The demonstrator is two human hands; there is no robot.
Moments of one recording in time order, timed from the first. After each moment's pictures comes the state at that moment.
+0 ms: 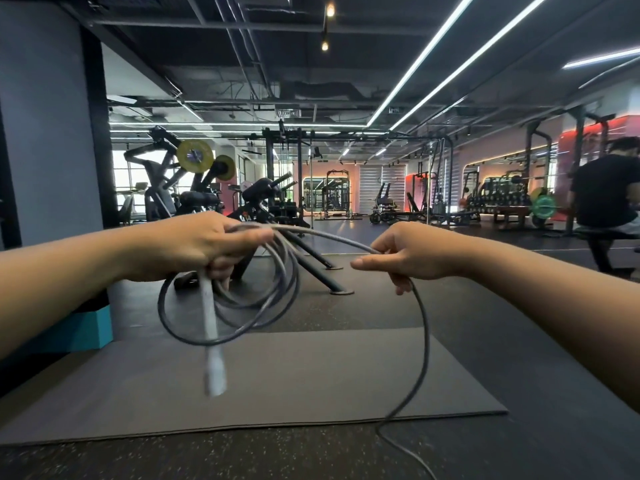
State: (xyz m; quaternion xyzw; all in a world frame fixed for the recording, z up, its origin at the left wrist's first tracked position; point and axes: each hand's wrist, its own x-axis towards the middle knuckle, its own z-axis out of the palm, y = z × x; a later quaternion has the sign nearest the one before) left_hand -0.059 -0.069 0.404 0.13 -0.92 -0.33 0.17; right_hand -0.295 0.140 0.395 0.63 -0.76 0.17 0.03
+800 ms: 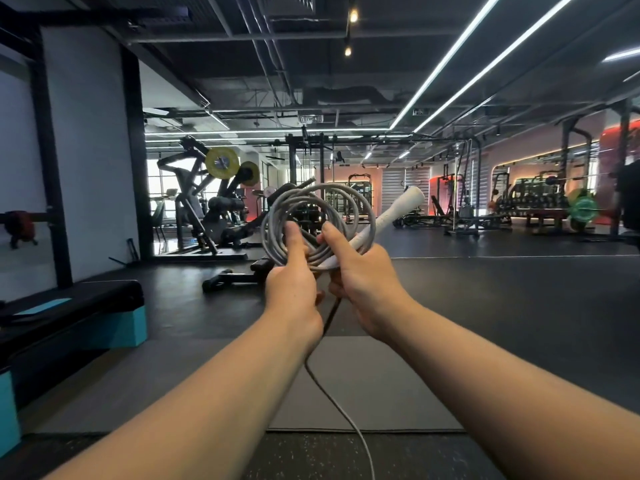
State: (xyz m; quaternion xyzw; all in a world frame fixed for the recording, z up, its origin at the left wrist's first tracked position) left_hand -0.130 -0.001 0.343 0.24 -0.43 -0.72 0.49; right_hand -0.200 0.045 0.345 0.40 -0.48 0.76 -0.19
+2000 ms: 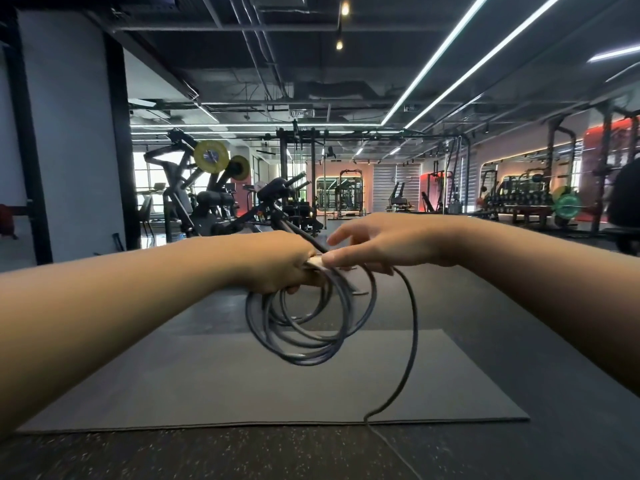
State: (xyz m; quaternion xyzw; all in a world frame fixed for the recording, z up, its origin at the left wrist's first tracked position) left_hand -0.100 -0.025 0.398 0.12 -0.99 0.10 0.06; right_hand -0.248 0.109 0.413 0.66 -0.73 0.19 -0.04
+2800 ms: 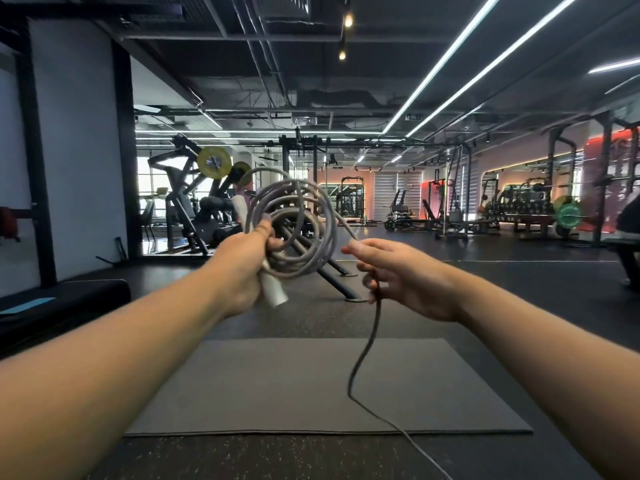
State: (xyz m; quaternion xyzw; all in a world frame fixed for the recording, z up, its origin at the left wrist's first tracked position) left_hand -0.095 -0.048 0.376 0.20 -0.53 -0.70 0.42; right_hand -0.268 0.102 0.362 0.55 -0.59 0.54 -0.26
